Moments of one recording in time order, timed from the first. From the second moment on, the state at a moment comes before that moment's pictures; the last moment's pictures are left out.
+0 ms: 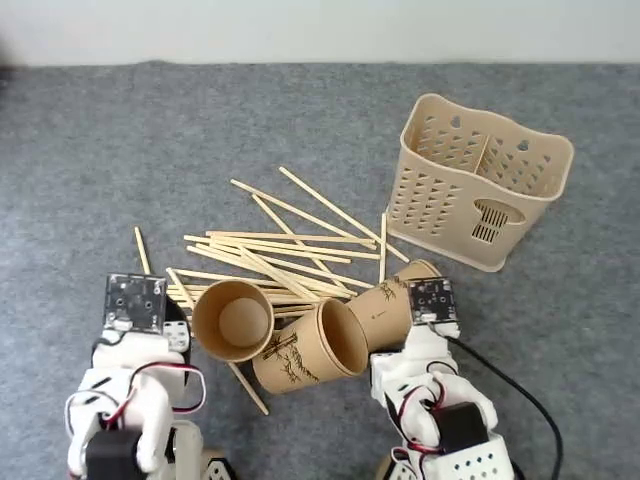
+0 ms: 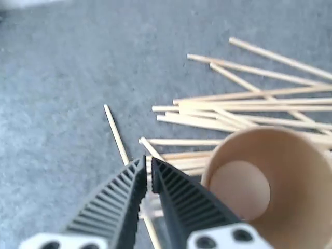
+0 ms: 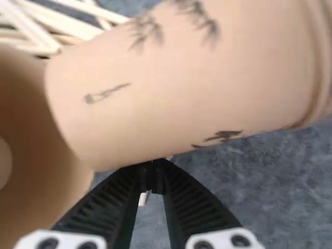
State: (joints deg) left arm -8.0 -103.4 74.1 77.4 -1.4; right arm -21.6 -103.2 95.5 73.9 -13.1
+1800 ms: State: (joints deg) left arm -23.5 -103.4 81.5 68.5 14.2; right arm -7.8 -89.1 63.9 73.6 24.7
